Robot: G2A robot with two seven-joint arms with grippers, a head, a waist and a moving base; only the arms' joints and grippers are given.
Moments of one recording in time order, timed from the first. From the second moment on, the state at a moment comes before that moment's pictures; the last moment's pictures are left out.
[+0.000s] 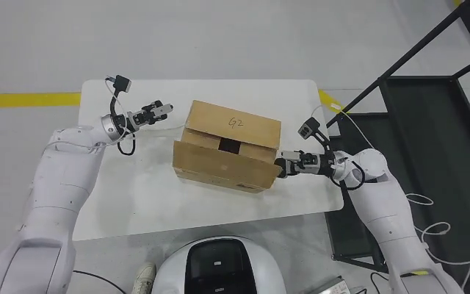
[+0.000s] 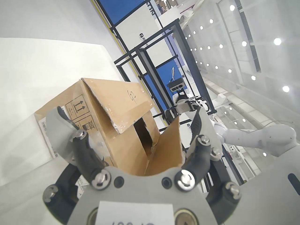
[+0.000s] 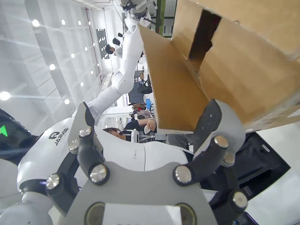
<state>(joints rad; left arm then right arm) 0.66 -1.18 -1.12 -0.79 -0.25 -0.79 -1.03 -1.24 -1.04 1.43 -1.37 0.57 -0.22 1.43</state>
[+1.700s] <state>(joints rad) 0.67 -1.12 -0.99 -0.87 -0.45 -0.74 -1.08 -1.48 -1.02 1.30 -1.65 0.08 -0.16 0.95</state>
